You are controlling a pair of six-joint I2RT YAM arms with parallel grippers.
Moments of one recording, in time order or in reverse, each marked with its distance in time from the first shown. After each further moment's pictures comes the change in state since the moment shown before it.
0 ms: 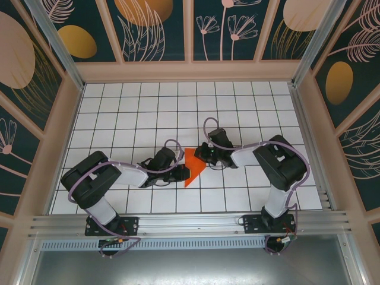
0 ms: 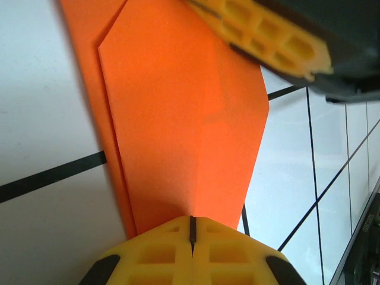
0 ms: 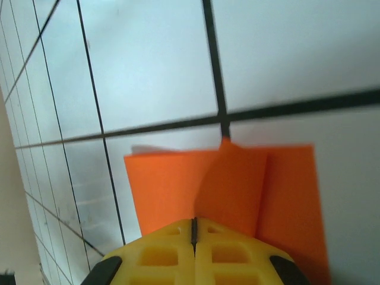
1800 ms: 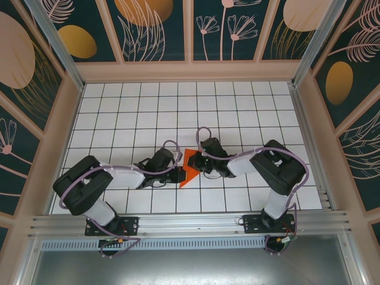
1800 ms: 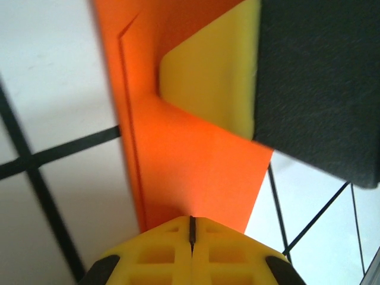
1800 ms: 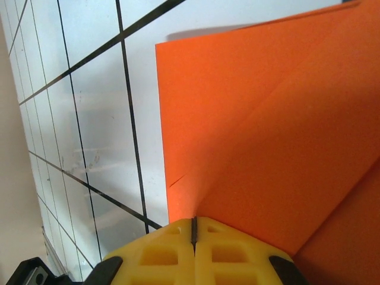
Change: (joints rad) left arm 0.000 -0.105 0.000 -0.180 -0.050 0.114; right arm 0.156 -0.032 -0.085 0.101 0.029 0.071
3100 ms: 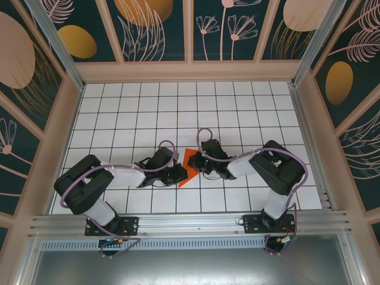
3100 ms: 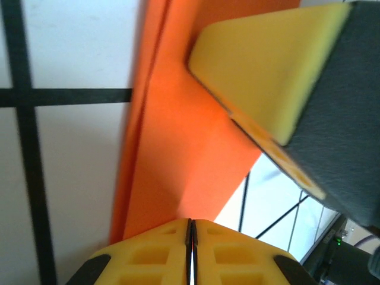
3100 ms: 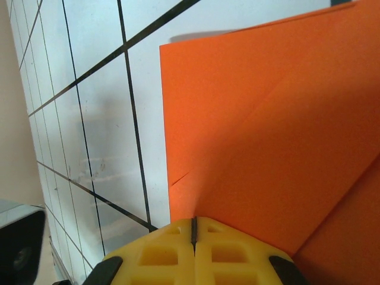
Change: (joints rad) left arm 0.002 0.029 0.004 0.050 0.073 -0.359; right arm 0.014 0.006 -0.023 0.059 0.034 0.041
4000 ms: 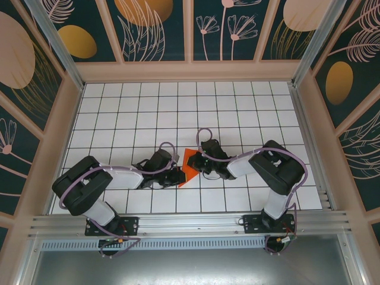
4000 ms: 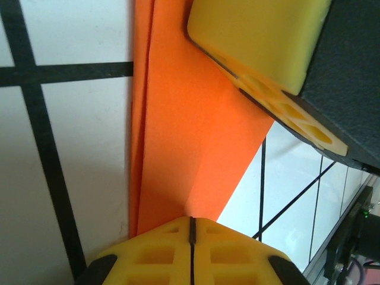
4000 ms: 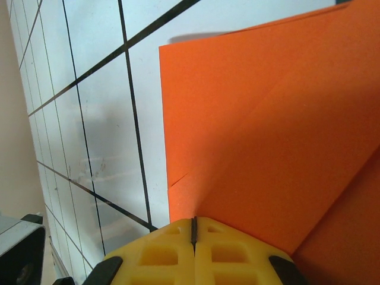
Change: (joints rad) left arm 0.007 -0.019 -0.033 -0.017 0.034 0.152; right arm 0.001 0.003 0.003 -0.001 0.002 0.000
